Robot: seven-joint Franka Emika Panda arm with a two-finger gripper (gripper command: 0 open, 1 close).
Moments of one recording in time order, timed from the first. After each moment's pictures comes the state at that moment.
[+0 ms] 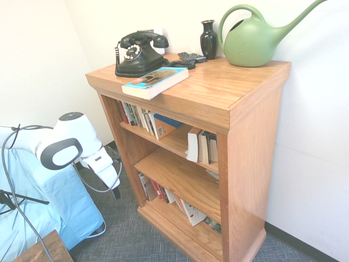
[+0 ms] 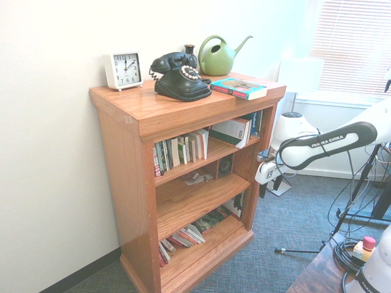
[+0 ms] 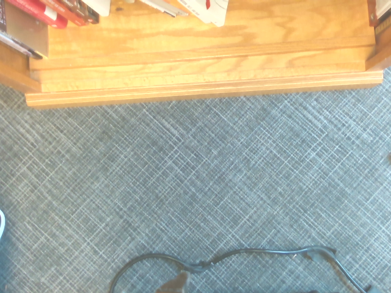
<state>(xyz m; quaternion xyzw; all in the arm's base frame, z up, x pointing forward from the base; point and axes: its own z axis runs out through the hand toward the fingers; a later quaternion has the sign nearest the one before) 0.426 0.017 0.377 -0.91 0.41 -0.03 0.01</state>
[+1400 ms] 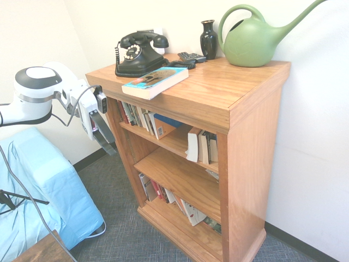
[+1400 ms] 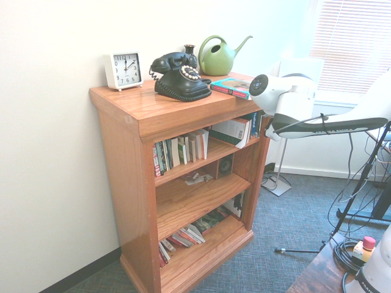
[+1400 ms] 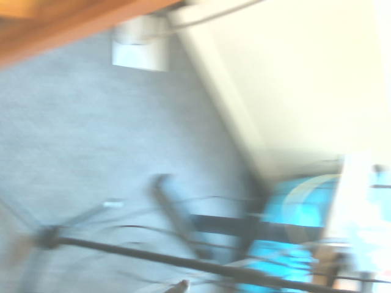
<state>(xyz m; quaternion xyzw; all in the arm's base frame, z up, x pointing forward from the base) 0.459 0.034 0.575 -0.79 0.36 -0.20 -0.46</state>
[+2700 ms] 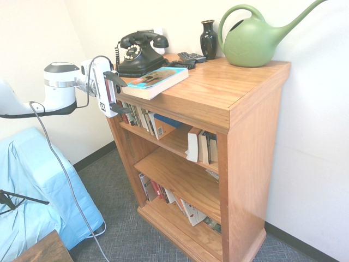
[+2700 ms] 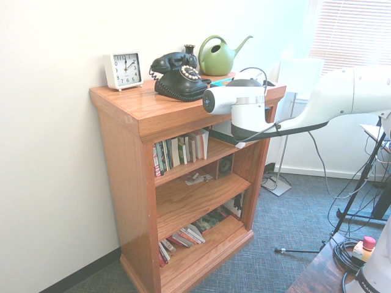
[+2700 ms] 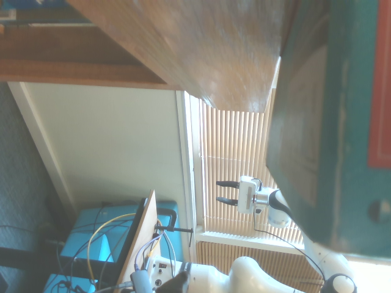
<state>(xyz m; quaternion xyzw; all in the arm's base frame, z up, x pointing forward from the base) 0.560 0.091 0.590 -0.70 0.26 -0.25 -0.62</state>
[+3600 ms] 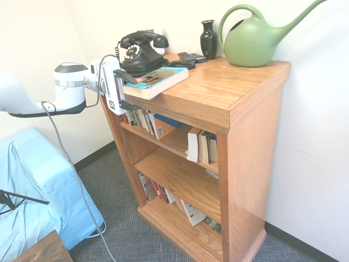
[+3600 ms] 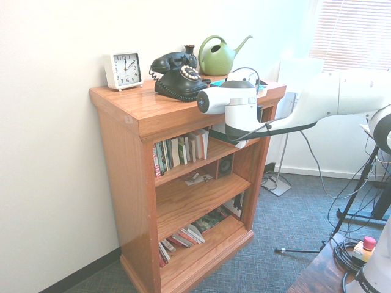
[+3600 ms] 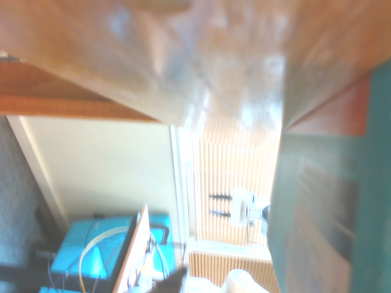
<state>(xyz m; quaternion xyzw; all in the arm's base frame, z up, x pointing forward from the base) 0.591 0.092 0.585 -0.70 0.25 -0.26 -0.62</state>
